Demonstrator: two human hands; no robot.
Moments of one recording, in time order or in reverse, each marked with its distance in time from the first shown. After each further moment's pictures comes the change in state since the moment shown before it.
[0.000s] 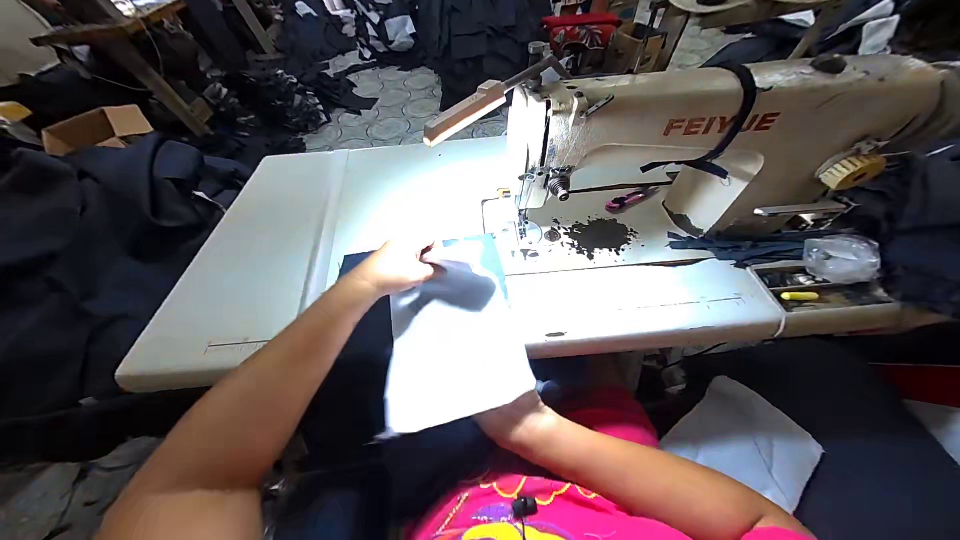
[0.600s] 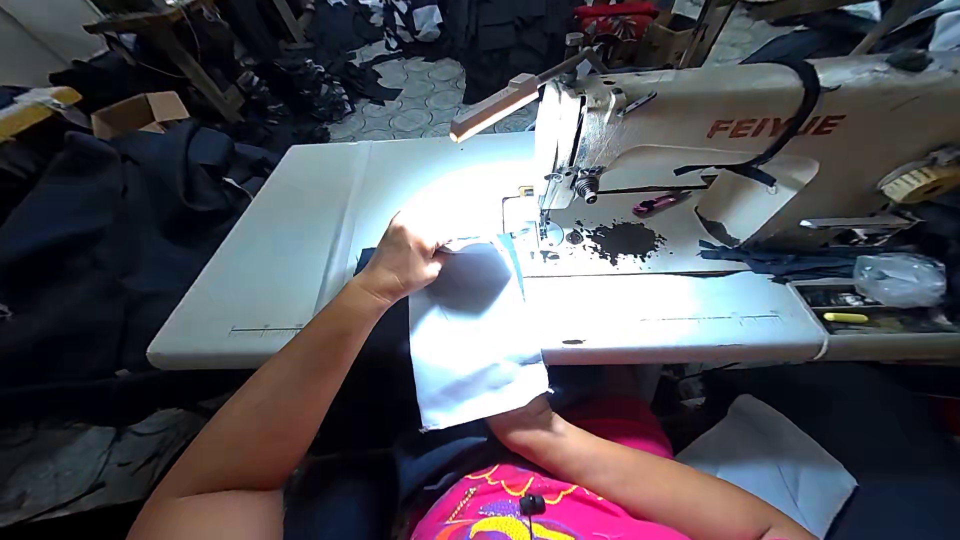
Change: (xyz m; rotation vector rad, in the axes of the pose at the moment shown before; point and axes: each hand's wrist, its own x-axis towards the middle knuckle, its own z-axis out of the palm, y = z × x) left_hand -0.010 -0.013 0.006 0.460 0.402 0.395; right_hand -0.006 0.000 0.020 0.068 0.023 0.109
